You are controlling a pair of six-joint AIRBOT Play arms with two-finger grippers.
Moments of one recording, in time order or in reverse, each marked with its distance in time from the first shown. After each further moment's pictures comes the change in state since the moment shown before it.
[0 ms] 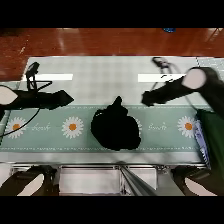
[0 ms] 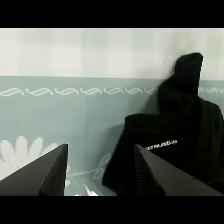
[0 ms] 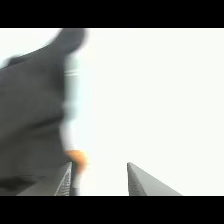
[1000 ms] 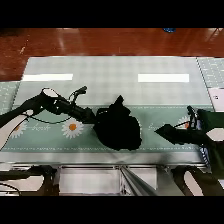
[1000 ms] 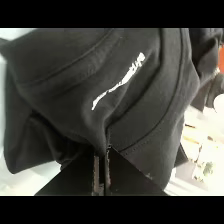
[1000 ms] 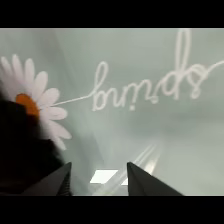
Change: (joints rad) left arm -0.130 -0.516 0.015 -0.481 -0.280 0.545; right arm -0.445 0.439 -0.810 0.442 -0.128 -0.111
